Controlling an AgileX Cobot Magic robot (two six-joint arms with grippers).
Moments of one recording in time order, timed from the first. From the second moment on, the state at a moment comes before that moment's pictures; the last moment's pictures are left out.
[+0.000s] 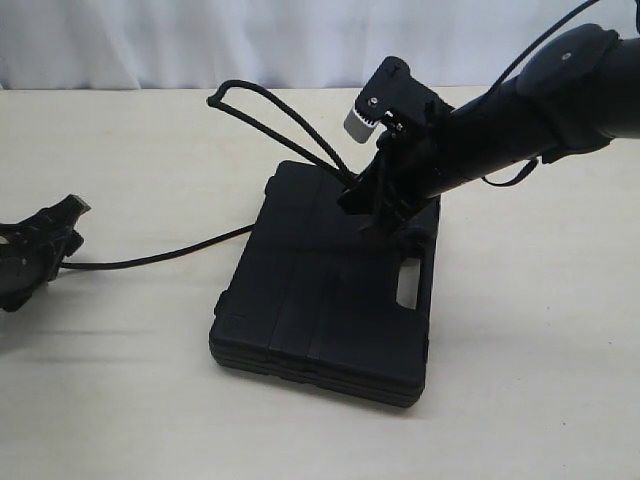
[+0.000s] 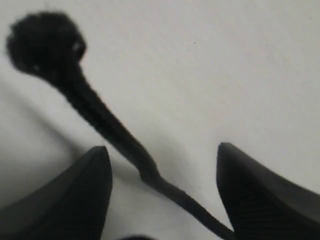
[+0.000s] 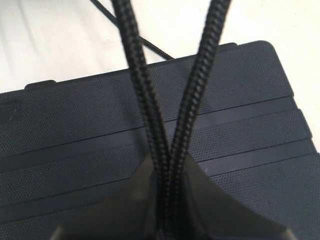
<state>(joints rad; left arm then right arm) 0.02 1.81 -0.51 -0.42 -0.35 -0.56 0.34 1.74 -1.10 0.88 0.62 -1.37</state>
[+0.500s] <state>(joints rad) 0.02 1.87 -0.52 -0.22 -0.44 -0.68 0.34 1.74 -1.10 0.89 0.61 -1.37</state>
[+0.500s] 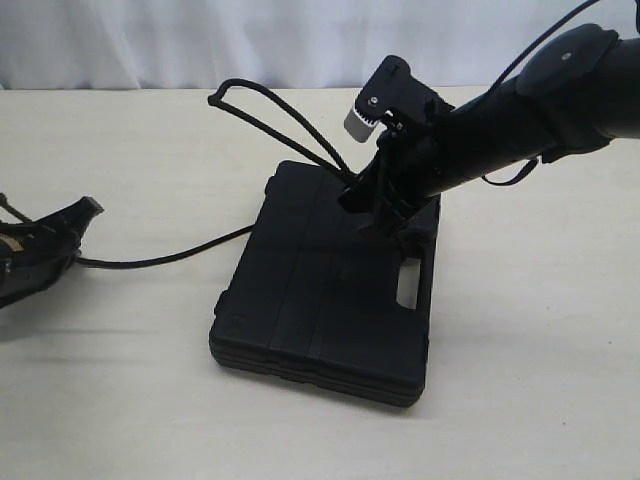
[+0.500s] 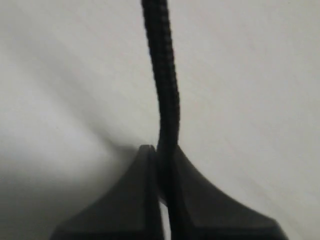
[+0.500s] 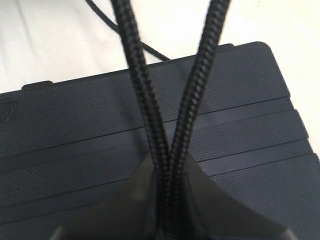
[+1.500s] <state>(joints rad) 0.02 1.67 -0.54 1.15 -0.62 -0.36 0.34 1.74 -1.10 0.96 0.76 -1.55</state>
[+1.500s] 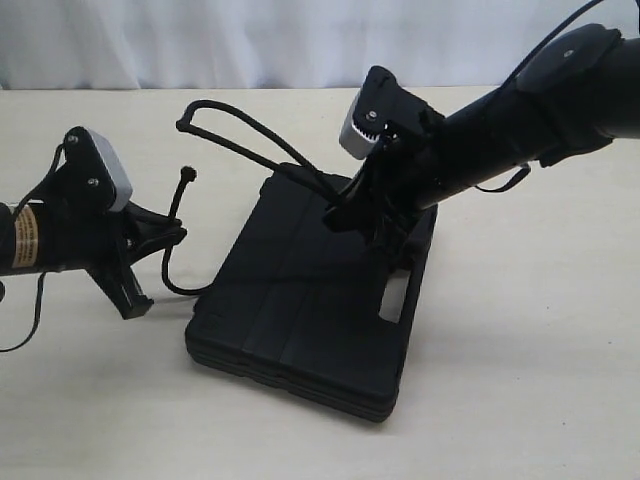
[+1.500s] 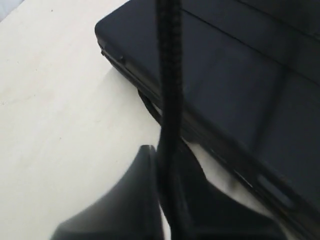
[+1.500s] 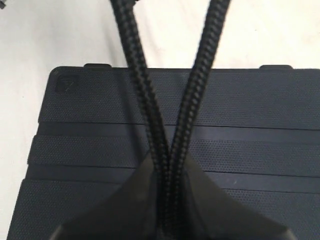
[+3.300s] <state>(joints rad) -0.11 1.67 -0.69 1.23 -0.64 -0.58 0.43 1.75 -0.97 0.90 0.44 -1.48</state>
